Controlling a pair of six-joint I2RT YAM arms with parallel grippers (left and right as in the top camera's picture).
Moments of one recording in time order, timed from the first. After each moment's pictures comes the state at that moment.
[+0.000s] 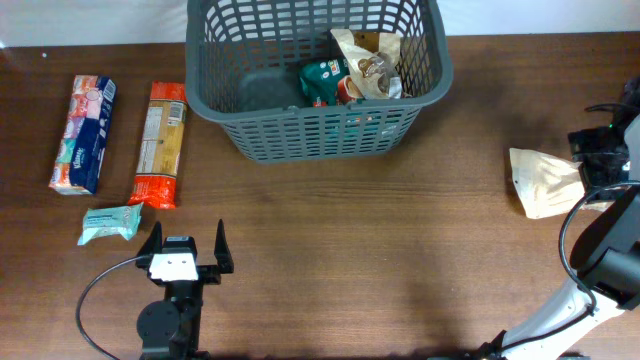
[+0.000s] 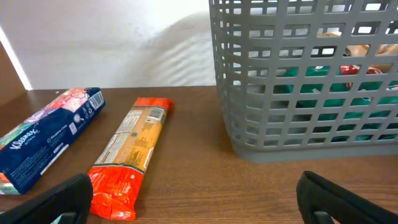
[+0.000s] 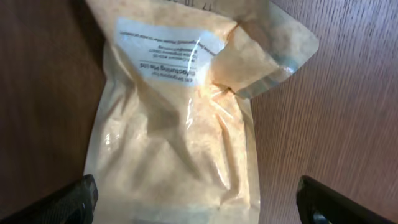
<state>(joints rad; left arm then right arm) 0.02 0.01 0.01 -0.08 -0.01 0.02 -0.53 2.08 1.73 -1.13 0.12 1.02</state>
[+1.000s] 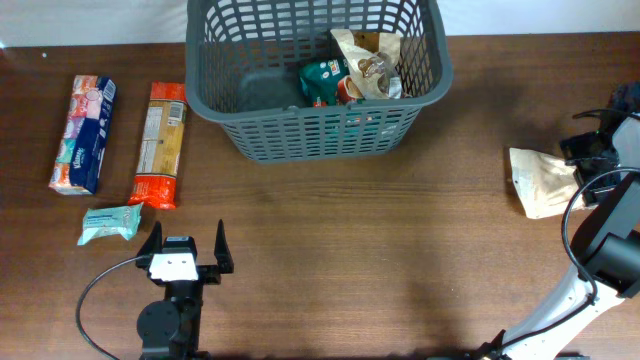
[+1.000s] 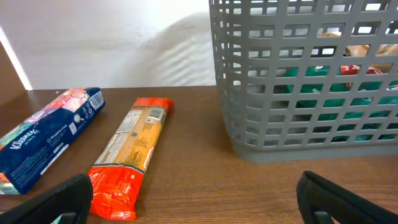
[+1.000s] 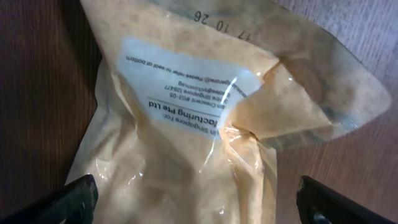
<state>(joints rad) 0.02 0.01 0.01 -0.08 -0.01 0.02 -0.53 2.16 1.70 -1.01 0.17 0.90</state>
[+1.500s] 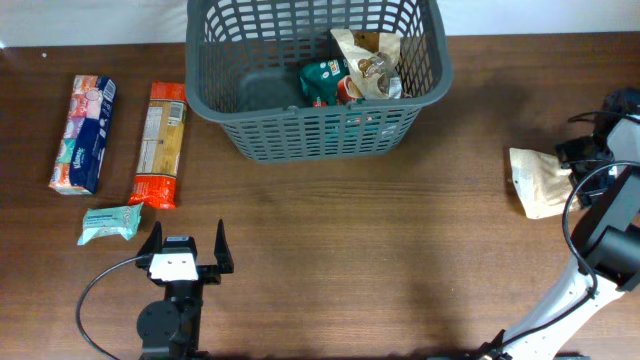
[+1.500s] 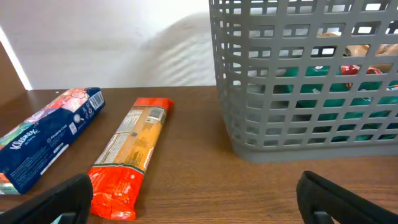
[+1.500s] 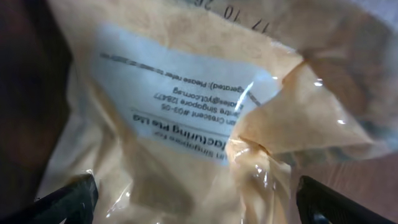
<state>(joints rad) 0.02 0.01 0.01 -0.08 -0.01 0.02 -0.53 2.21 1.70 -0.99 0.17 0.89</state>
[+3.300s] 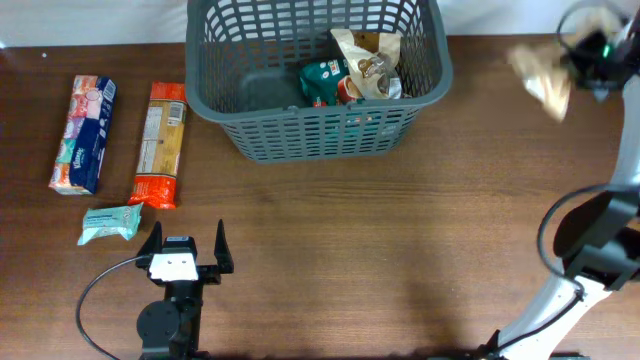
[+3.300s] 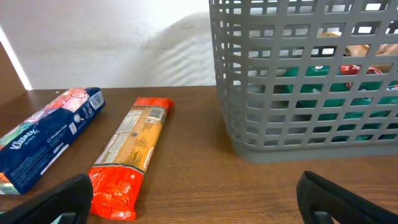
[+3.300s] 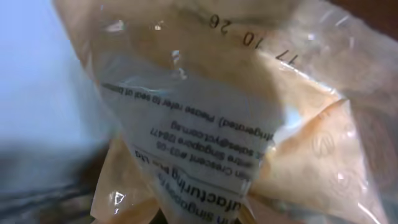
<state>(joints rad) 0.02 0.01 0.01 -0.08 -0.01 0.02 -0.37 2.13 2.28 -0.99 -0.33 0.51</state>
